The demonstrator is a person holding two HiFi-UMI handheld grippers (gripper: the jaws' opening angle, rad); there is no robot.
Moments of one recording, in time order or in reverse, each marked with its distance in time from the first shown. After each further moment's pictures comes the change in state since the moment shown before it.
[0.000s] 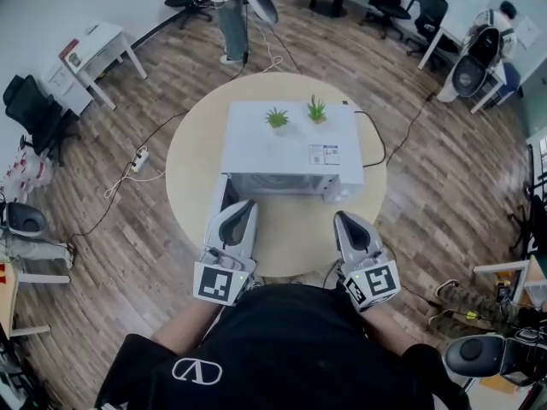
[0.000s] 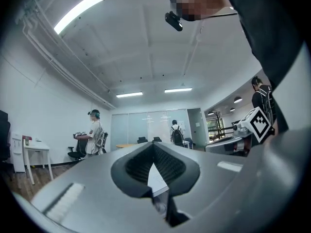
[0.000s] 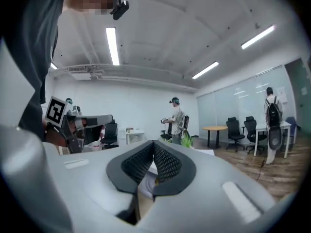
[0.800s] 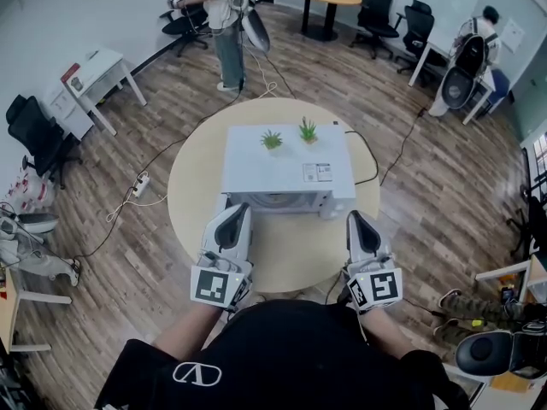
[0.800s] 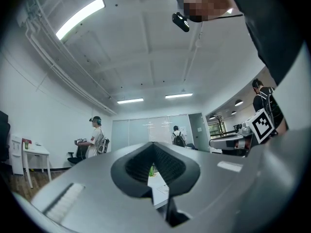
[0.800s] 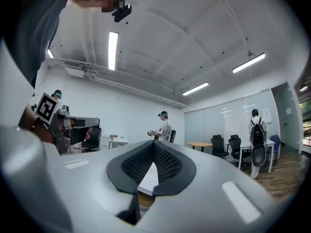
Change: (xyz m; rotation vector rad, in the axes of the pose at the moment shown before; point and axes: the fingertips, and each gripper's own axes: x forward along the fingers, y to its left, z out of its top) left arm 0.003 0.008 0.045 0.011 -0.129 0.017; right arm -0.025 -0.030 0.053 -0.087 -0.148 -0.185
